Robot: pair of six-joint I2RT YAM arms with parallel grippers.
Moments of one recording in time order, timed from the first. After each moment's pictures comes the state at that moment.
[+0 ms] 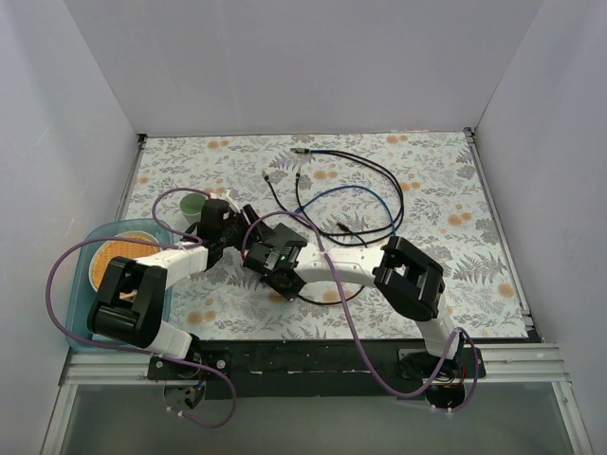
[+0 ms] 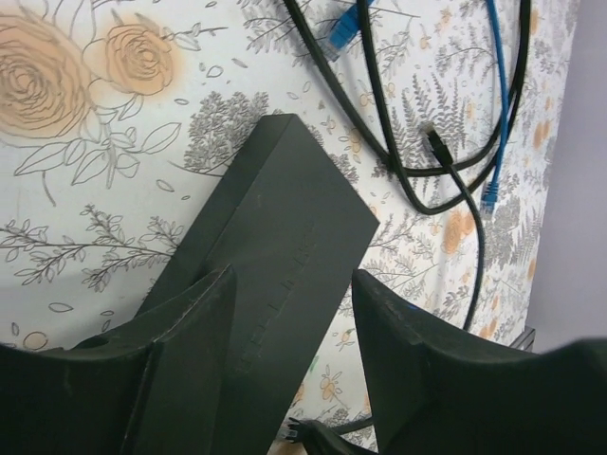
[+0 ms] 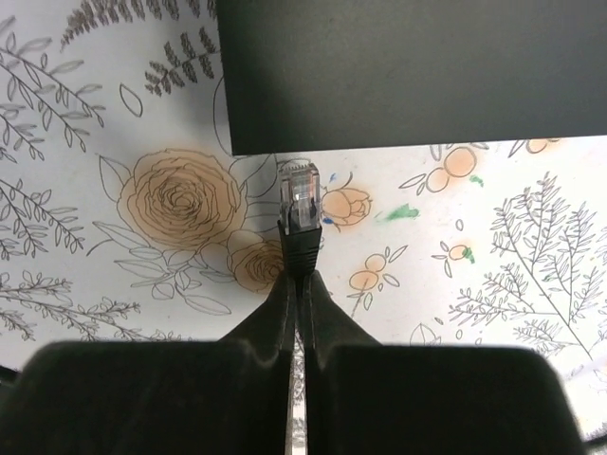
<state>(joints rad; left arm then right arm) -0.30 1.47 0.63 0.20 0.36 -0.76 1.20 2.05 1.51 -0.78 0.22 0.21</state>
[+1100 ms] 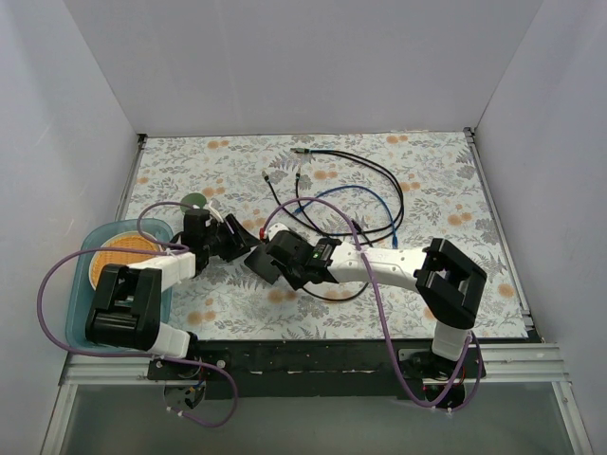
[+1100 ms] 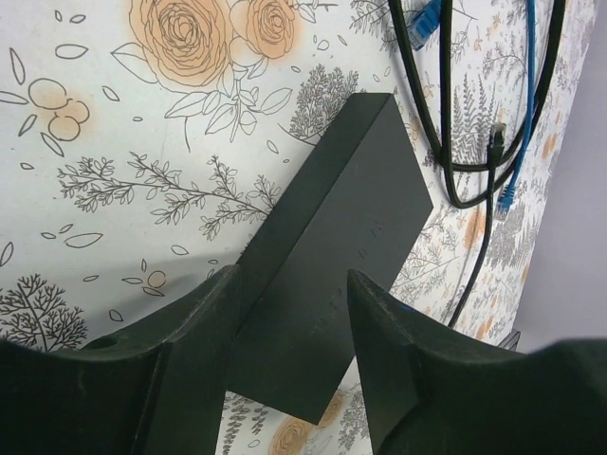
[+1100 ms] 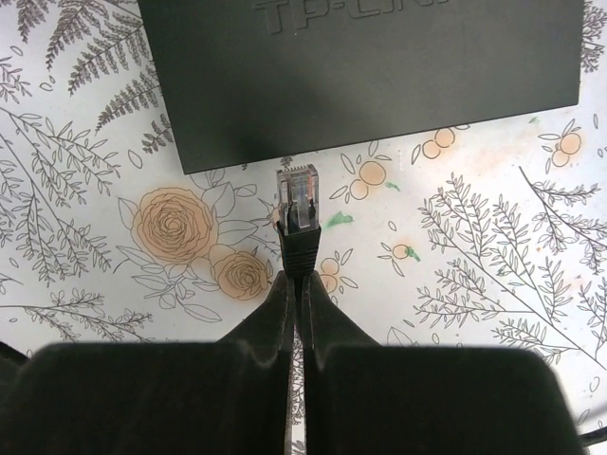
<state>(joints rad) -0.14 1.43 0.53 0.21 0.45 -0.74 1.15 1.79 1.23 -0.47 0.23 0.31</state>
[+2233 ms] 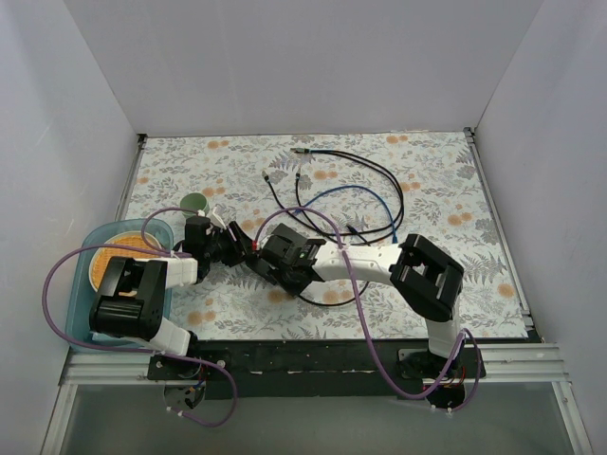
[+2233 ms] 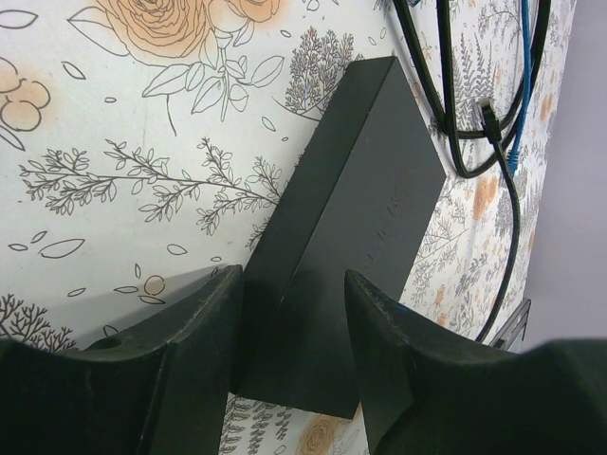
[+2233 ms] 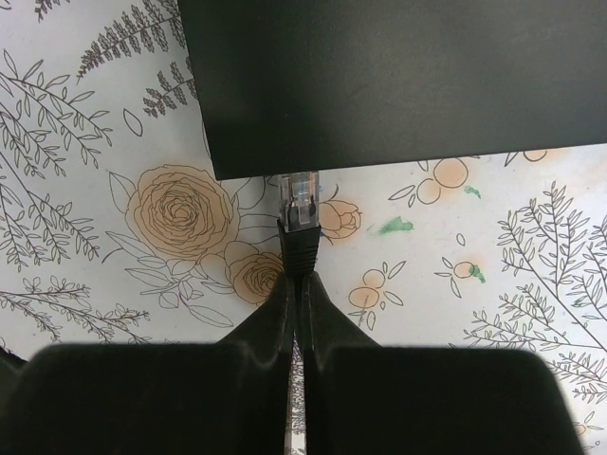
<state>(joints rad) -0.14 1.50 0.44 0.39 0.54 -0.70 1.15 1.92 1.31 -0.55 0.11 0.26</state>
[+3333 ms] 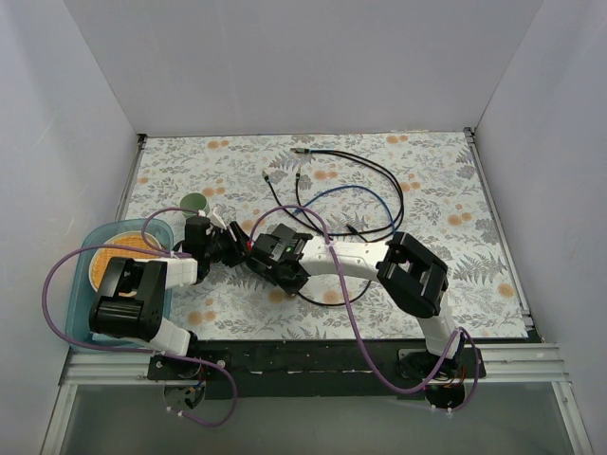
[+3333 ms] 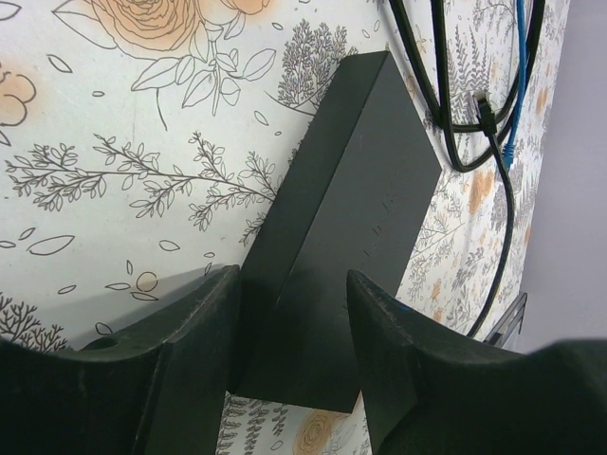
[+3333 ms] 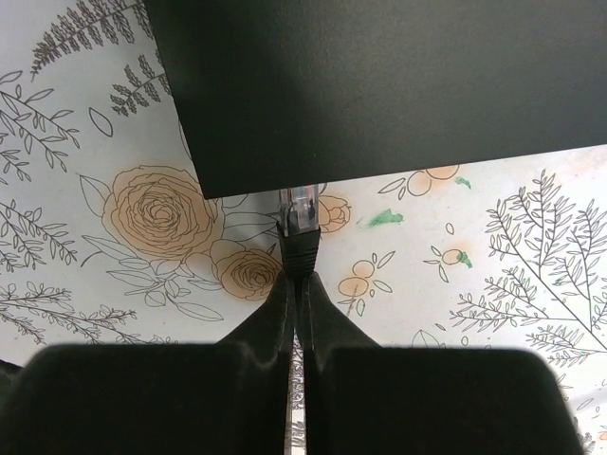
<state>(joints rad) -0.14 1.49 0.44 0.39 0.55 -0.70 1.16 2.02 1.47 -0.75 0.14 0.27</state>
